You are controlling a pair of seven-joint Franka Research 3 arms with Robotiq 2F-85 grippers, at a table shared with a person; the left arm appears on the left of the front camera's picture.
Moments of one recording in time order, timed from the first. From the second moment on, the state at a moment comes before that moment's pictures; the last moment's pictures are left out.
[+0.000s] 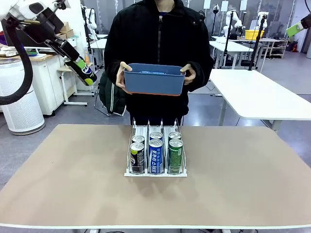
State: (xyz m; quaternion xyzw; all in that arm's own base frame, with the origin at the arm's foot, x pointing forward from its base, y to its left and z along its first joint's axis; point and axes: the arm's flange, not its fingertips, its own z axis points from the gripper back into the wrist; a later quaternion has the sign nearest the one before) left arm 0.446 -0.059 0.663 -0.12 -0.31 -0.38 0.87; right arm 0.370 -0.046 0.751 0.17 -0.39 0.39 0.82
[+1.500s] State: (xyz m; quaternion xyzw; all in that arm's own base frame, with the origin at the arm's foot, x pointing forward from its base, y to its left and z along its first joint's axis) left arm 0.334 -0.223 0.582 -0.10 -0.15 -0.36 0.92; right arm 0.370 -0.045 0.751 0.17 -0.39 0.39 0.82
